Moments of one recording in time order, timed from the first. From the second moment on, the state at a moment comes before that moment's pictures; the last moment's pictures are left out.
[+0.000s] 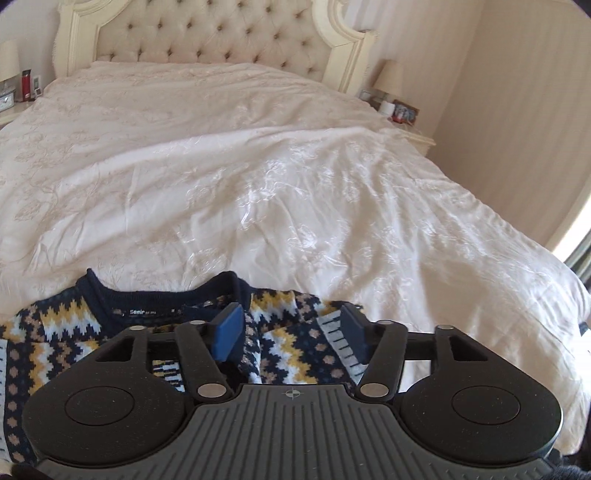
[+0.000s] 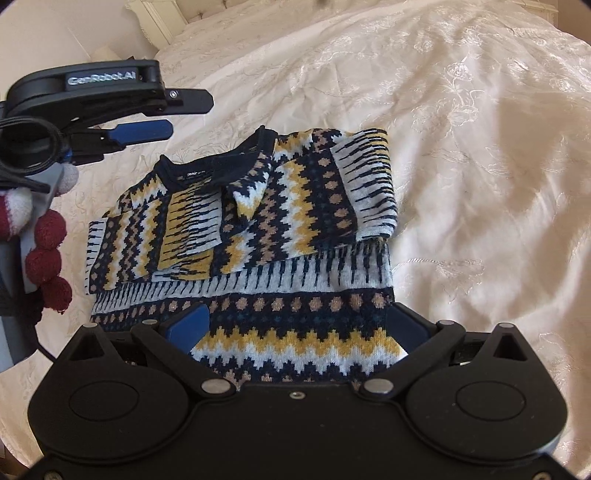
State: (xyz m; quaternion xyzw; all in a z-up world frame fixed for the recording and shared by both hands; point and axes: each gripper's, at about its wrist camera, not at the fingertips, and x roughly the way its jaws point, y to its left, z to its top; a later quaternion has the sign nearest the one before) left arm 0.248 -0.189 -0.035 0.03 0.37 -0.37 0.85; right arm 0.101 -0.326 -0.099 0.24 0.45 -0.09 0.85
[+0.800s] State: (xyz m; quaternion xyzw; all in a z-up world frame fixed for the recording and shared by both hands) left arm 0.316 -0.011 -0.138 0.04 0.52 -0.14 0.84; right arm 0.268 -0.276 -0.128 0.07 0.48 -0.05 0.87
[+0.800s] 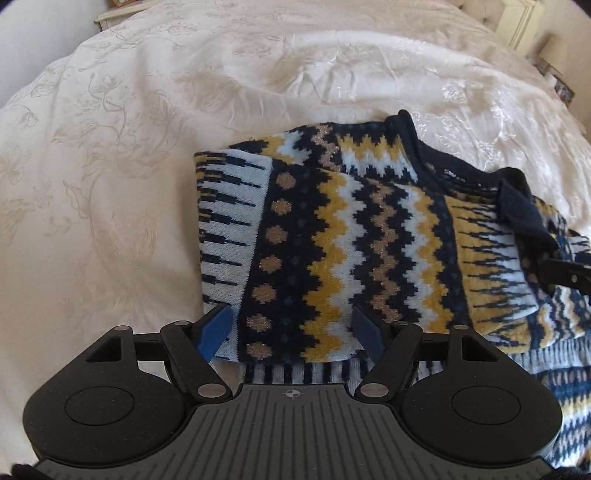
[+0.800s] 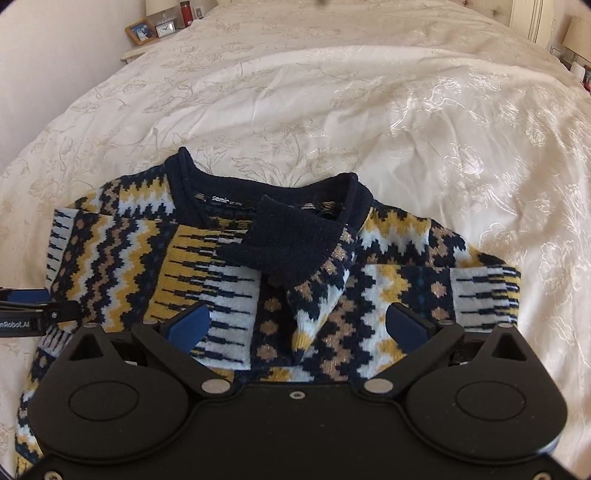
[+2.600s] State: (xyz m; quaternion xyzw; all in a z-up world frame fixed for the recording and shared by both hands) left arm 0.340 -0.005 -0.148 0.04 0.54 -0.09 0.84; right arm 0.214 -0.364 -0.149 0.17 0.50 -0.17 0.83
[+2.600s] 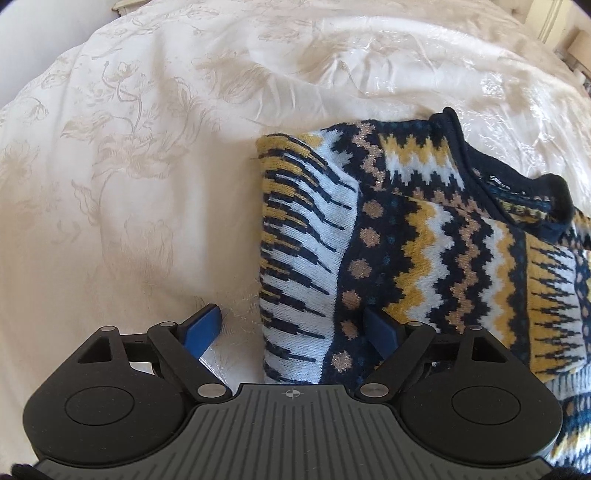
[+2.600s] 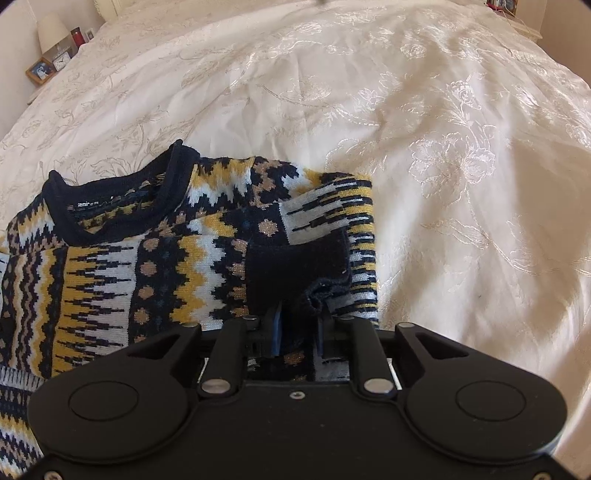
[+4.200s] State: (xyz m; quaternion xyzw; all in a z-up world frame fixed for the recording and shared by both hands) left arm 0.153 0.048 -0.103 0.07 0.55 -0.14 0.82; right arm 0.026 -0.311 -0.115 0.17 0.55 -0.03 0.82
